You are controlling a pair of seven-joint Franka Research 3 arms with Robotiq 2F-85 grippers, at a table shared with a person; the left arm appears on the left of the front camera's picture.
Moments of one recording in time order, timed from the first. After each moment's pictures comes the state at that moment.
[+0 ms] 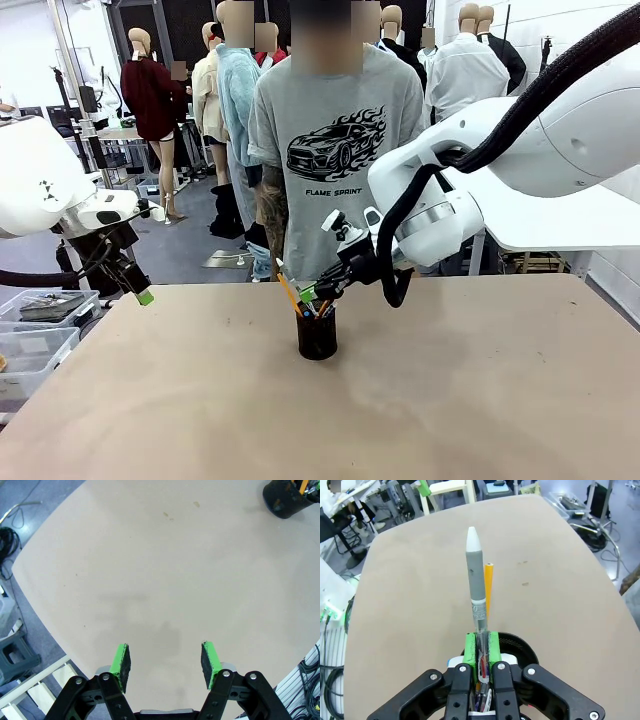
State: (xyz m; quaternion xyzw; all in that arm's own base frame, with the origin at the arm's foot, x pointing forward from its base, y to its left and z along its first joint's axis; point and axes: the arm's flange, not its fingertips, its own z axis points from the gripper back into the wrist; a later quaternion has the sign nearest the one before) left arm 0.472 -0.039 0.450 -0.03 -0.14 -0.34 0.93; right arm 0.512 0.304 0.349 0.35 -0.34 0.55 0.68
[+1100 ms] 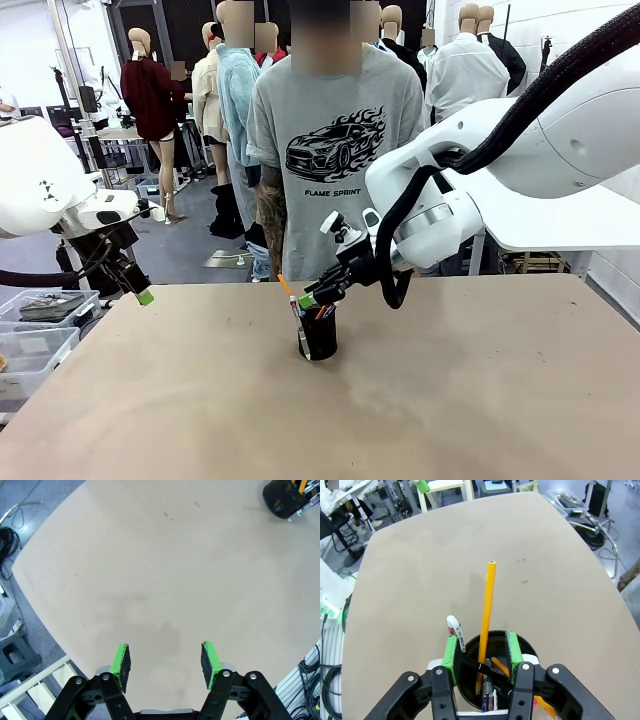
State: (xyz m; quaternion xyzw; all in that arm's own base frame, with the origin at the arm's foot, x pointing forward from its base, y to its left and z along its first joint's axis) left arm 0.472 -0.039 0.450 -0.03 -0.14 -0.34 0.93; right arm 0.509 0.305 0.348 0.34 -0.34 0.55 0.68
